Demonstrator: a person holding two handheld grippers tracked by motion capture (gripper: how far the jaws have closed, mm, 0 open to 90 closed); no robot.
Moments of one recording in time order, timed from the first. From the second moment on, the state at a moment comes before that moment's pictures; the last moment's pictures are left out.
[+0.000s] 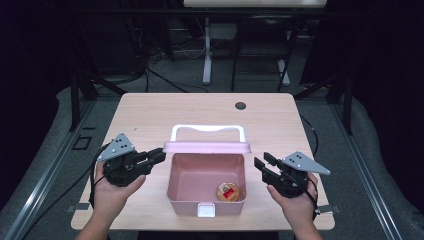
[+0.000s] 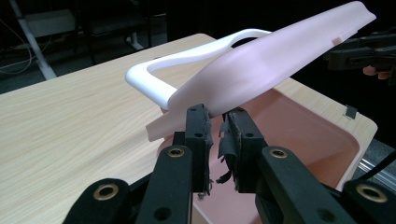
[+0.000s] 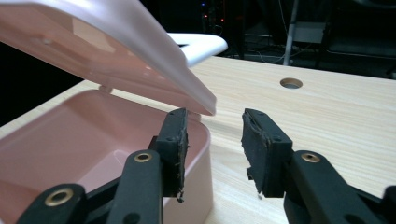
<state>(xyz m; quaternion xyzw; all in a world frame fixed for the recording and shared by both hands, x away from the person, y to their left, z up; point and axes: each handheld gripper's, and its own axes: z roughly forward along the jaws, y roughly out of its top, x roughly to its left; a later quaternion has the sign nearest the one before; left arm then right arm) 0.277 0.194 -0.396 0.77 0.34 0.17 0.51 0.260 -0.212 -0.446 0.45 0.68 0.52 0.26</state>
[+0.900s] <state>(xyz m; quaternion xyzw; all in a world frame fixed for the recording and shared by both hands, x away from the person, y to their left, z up) 0.260 0.197 -0.407 0.77 0.33 0.17 0.51 0.276 -0.227 -0.478 0.48 0.68 0.48 0.27</state>
